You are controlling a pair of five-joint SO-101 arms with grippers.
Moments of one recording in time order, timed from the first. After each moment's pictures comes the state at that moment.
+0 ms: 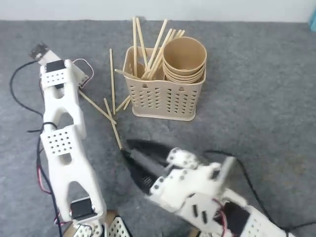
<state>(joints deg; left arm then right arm) -22.4 58.9 -46.9 73.5 40.3 -64.5 -98.2 80.5 13.2 -11.1</state>
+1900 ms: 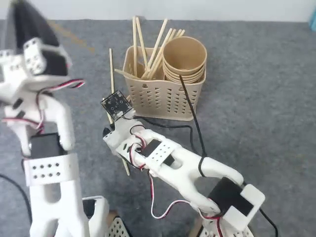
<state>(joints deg) -13.5 -46.2 35.6 -2.2 28.9 -53.8 3.3 38.8 4.8 -8.4</state>
